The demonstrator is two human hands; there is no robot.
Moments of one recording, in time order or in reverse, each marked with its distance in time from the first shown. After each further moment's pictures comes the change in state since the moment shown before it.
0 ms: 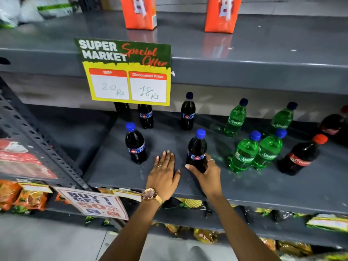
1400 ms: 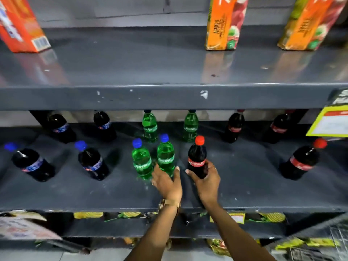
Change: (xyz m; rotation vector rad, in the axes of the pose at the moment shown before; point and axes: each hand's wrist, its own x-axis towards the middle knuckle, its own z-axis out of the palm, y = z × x) left_hand 0.067 0.331 0.068 -0.825 0.326 -0.651; right_hand 0.032 0.123 -0.259 0.009 0.291 0.121
